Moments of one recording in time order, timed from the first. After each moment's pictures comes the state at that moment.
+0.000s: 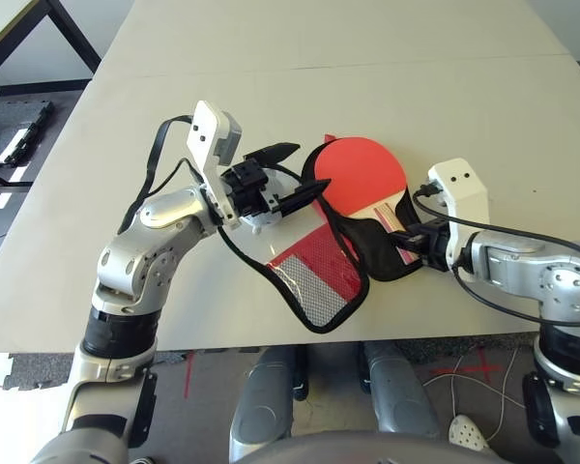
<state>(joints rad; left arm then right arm) -0.45 0.52 0.02 -0.33 -0.57 0.60 -0.69 -0.47 -0.37 -0.15 -0.57 0.85 1.57 -0.02</state>
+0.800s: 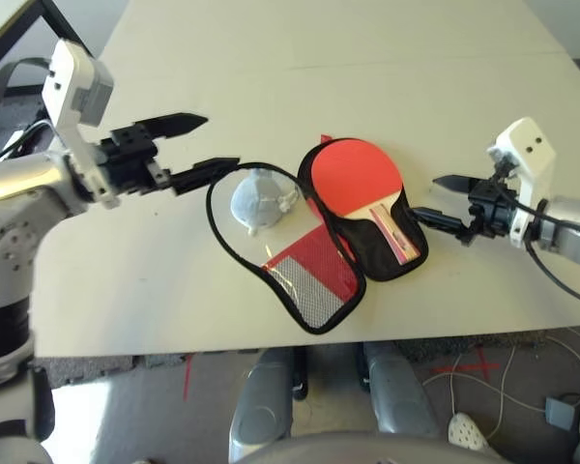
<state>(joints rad) -0.22 1.06 0.39 -0.27 -0.70 0.72 -1.00 -0.40 -0.80 -0.05 -0.27 0.56 0.67 0.78</state>
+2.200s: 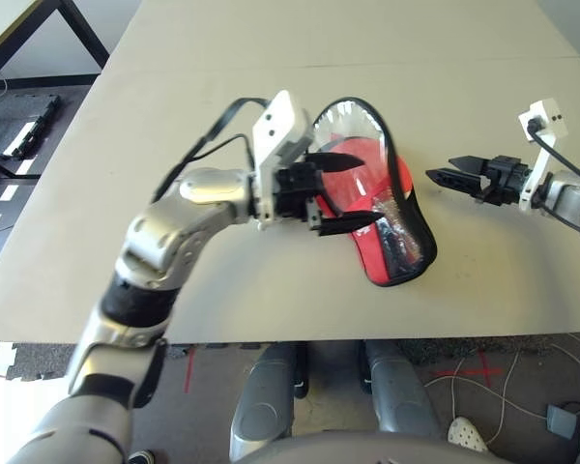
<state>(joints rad) -0.68 0.44 -0.26 -0.26 -0.47 0.59 -0.84 -0.65 -0.79 -0.11 0.26 0.51 0.79 0.95</state>
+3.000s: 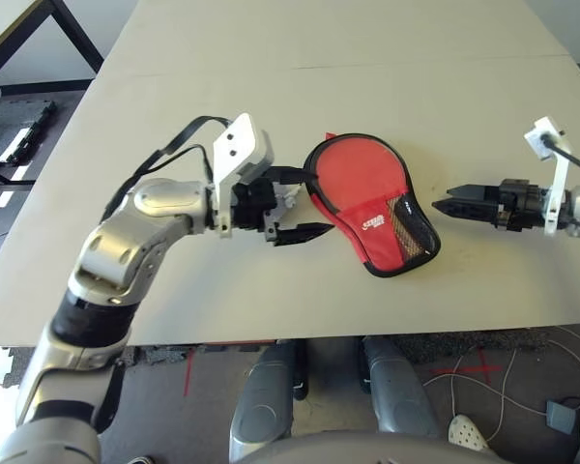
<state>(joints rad) -0.50 0.77 -0.05 -0.43 -0.53 0.67 -0.96 -0.52 -0.83 -0.10 0.06 0.61 1.04 1.05</state>
